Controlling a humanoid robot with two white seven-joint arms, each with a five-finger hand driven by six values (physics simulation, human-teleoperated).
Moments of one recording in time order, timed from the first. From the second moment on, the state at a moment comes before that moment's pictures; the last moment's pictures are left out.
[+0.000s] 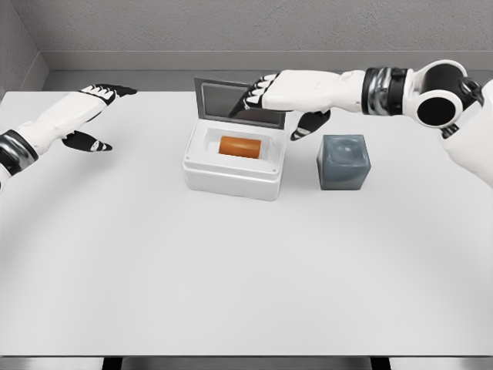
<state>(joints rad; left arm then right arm) -0.59 0.58 -0.34 -1.04 -0.53 -0.61 -0.22 -1.02 -0.58 0.88 -1.42 0.23 -0.47 0.61</state>
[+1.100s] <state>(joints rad) -0.99 0.33 -0.48 -0.70 -0.46 -0.61 -0.46 -0.57 -0.97 0.37 -1.66 0.16 -0.61 0.61</state>
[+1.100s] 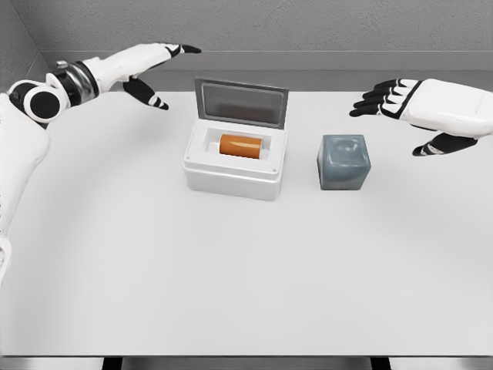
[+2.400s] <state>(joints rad) -1.03 0.34 -0.58 -0.75 -0.63 -0.61 -0.51 -0.57 -0.97 0.37 -1.66 0.16 -0.61 0.61</state>
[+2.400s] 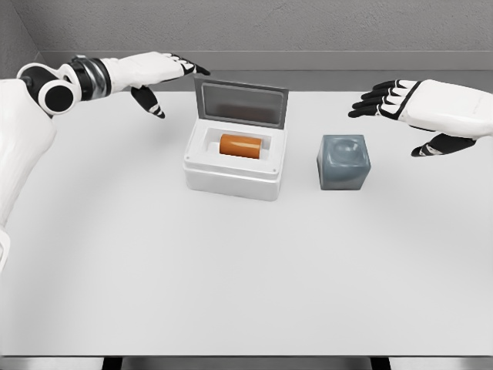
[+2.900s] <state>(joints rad) -1.02 0.36 -0.60 -0.81 -0.63 -0.61 -0.51 -0.57 -0.97 0.37 -1.66 0.16 -0.61 0.61</state>
